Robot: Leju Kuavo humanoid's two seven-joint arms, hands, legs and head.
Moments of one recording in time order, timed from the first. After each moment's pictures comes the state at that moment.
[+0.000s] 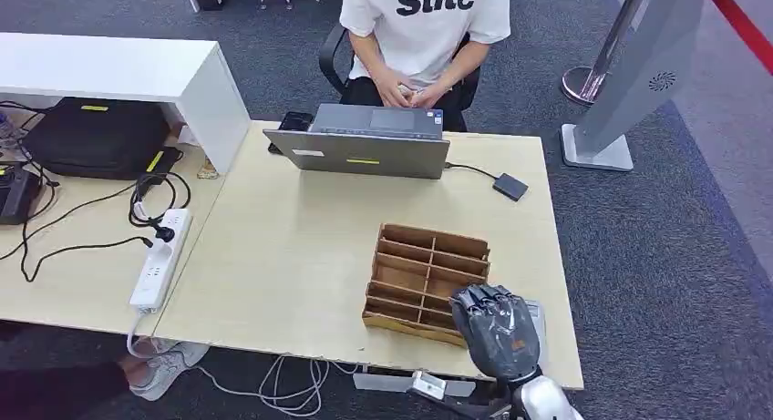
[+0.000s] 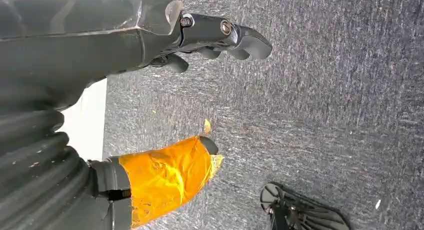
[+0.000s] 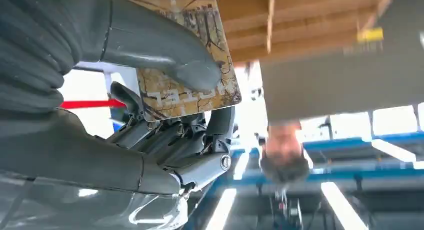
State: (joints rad) left arm -0.06 0.12 1.38 -0.24 -1.10 -0.08 0.03; right arm -0.15 -0.06 0.64 -1.31 1.35 -0.70 -0.05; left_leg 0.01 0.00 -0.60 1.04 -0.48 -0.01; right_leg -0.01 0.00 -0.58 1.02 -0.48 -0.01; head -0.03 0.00
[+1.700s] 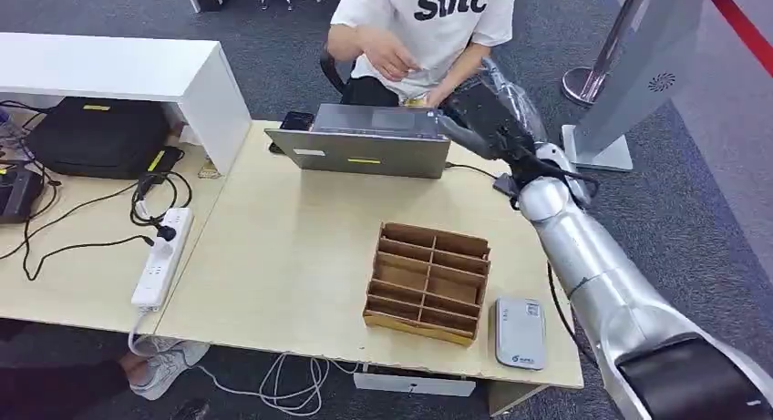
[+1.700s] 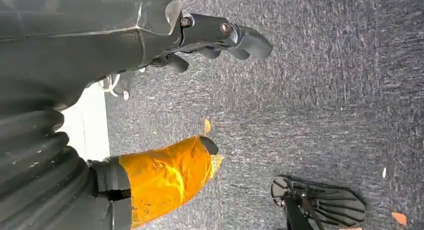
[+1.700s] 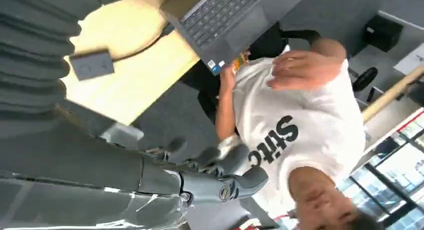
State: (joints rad) left arm -0.11 0.12 1.29 -0.23 -1.21 -0.14 0.05; right arm -1.05 0.16 0.55 -0.57 0.31 -0.22 -0.08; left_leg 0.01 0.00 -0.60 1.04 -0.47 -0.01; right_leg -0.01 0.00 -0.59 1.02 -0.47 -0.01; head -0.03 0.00
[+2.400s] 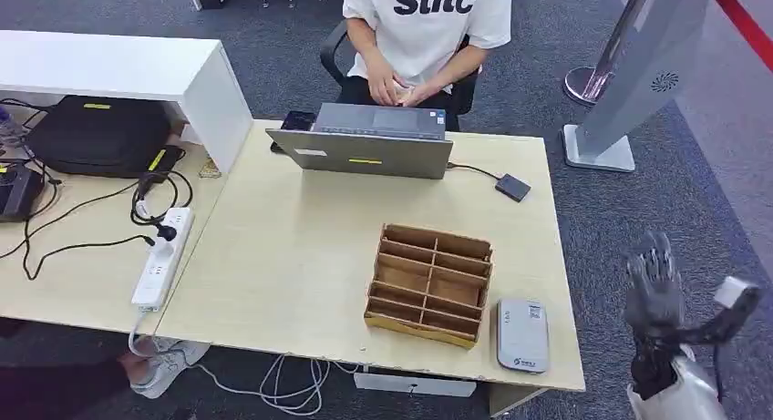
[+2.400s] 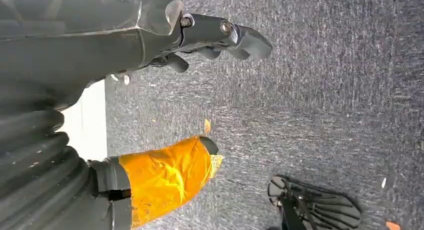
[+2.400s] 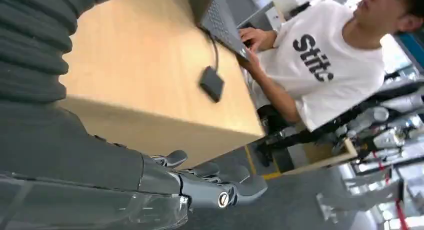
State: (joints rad) left arm -0.07 0.12 1.32 -0.23 -1.14 -0.13 0.02; right arm -0.47 -0.14 -0.12 -0.48 -0.45 0.41 -0.52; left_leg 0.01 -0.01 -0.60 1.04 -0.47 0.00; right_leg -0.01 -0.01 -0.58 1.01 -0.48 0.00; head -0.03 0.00
